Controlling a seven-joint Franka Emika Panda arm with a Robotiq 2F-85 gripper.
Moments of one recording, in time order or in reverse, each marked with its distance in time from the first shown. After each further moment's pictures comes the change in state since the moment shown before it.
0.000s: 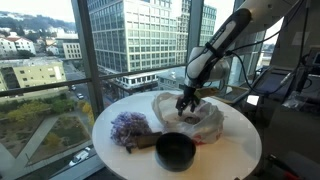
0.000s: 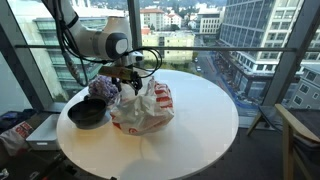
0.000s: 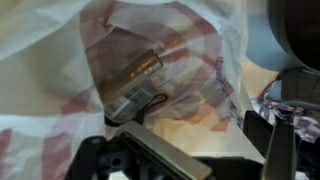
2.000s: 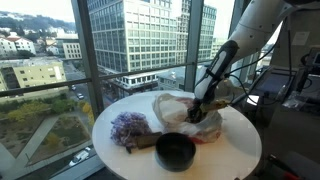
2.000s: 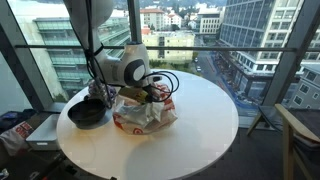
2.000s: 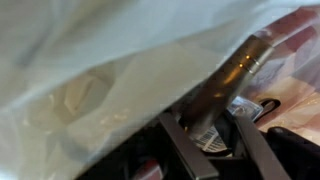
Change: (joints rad) arm 0.039 0.212 -0.188 0.026 -0.023 0.262 0.113
